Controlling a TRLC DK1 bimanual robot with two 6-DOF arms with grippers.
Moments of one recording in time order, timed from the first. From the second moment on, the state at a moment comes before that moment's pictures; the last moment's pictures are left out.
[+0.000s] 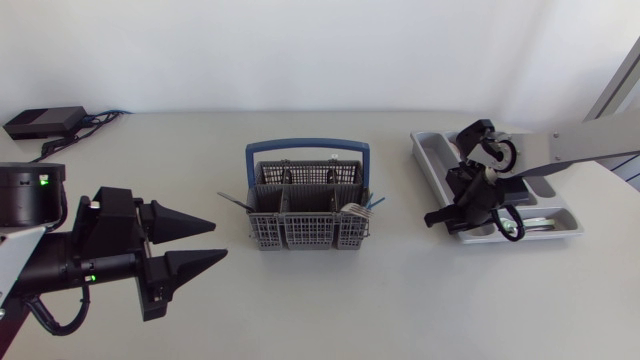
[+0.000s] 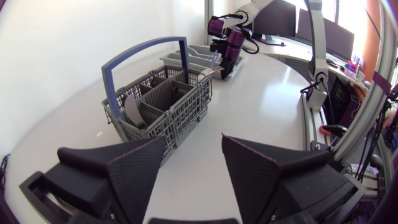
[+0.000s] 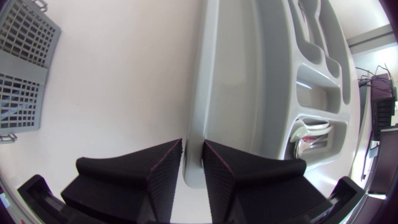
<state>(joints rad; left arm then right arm) -0.14 0.92 0.46 -0.20 0.75 0.52 0.08 1.87 1.07 -0.53 0.11 -0.09</state>
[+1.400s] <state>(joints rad) -0.28 1.23 0.50 0.15 0.48 0.41 0.29 1.39 0.96 -0.54 0.03 -0.12</state>
